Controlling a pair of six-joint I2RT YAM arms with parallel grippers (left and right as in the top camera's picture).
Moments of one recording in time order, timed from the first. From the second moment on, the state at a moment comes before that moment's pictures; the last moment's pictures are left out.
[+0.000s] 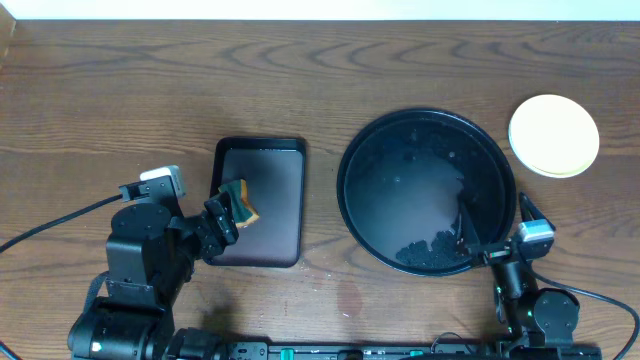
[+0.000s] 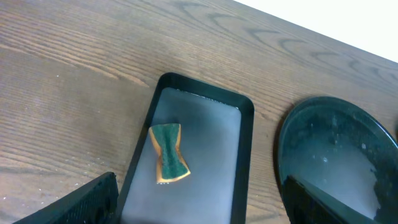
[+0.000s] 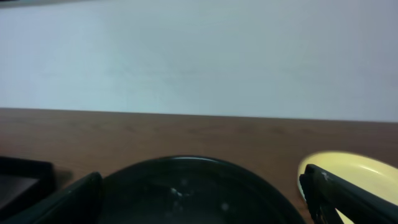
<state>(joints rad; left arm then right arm) -0.15 0.66 0.93 -0.92 -0.03 -0.40 0.01 0.01 0.01 0.05 -0.17 0.06</state>
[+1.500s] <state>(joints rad) -0.15 0.66 0.93 -0.96 -0.04 -0.40 0.01 0.01 0.01 -0.07 -0.04 0.03</state>
